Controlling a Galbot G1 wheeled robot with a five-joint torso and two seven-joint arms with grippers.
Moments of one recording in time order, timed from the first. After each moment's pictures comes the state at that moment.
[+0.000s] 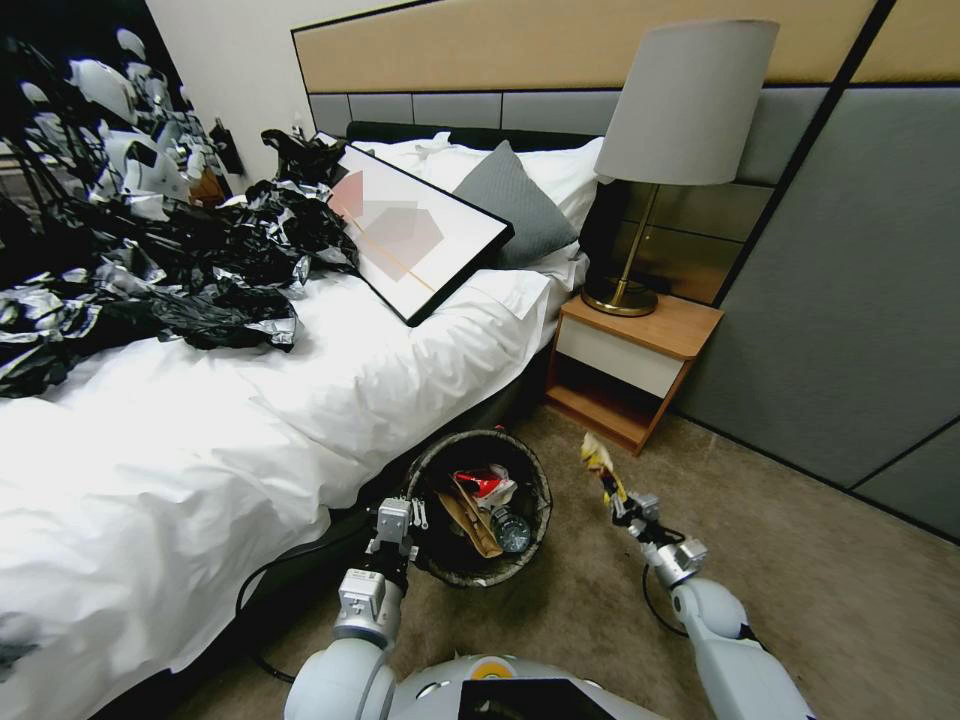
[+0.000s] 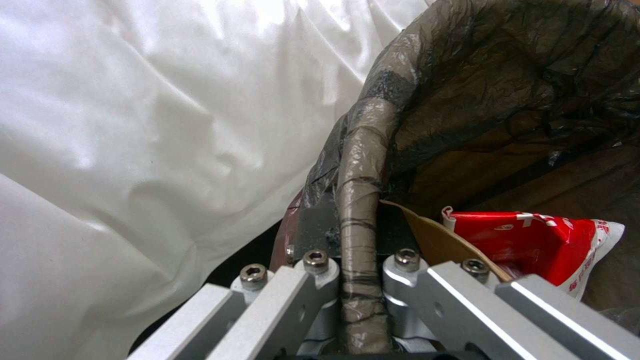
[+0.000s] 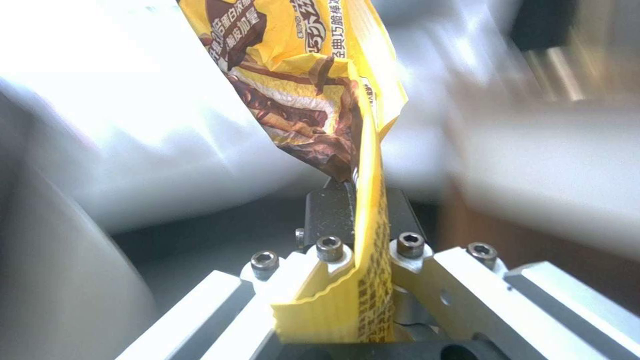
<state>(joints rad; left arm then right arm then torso) 1.78 -1.47 -0.31 -2.35 0.11 0.20 -0.08 -1.43 1.25 0.67 1.80 0.52 0.37 -0.59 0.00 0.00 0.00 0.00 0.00</state>
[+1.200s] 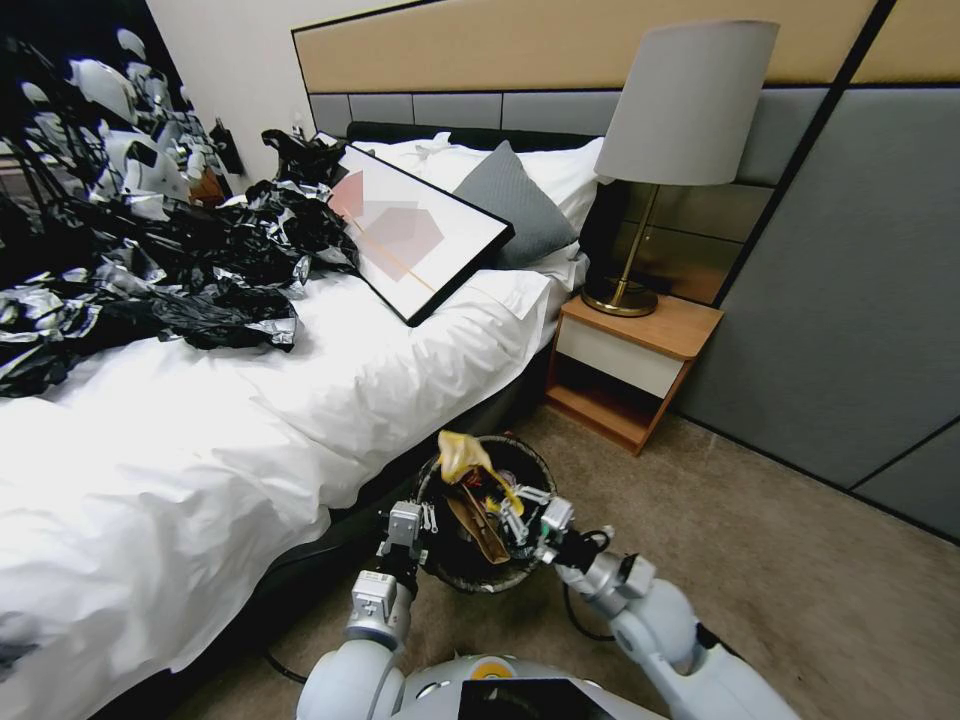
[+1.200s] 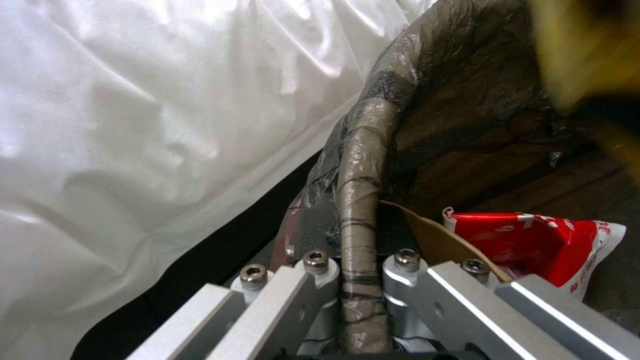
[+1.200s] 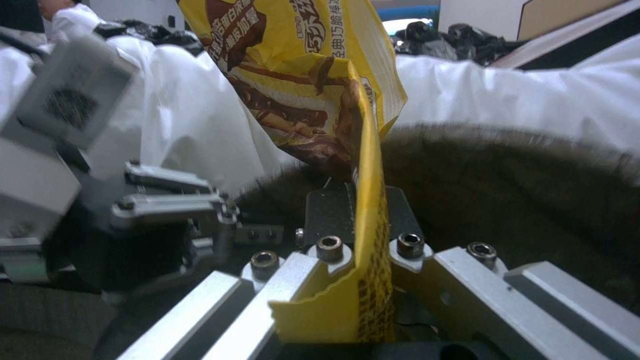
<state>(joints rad) 1.78 -1.47 -0.25 -2.34 0.15 0.20 -0.08 -1.43 1.09 0.14 2.02 0.31 0.30 -0.41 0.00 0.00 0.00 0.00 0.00</state>
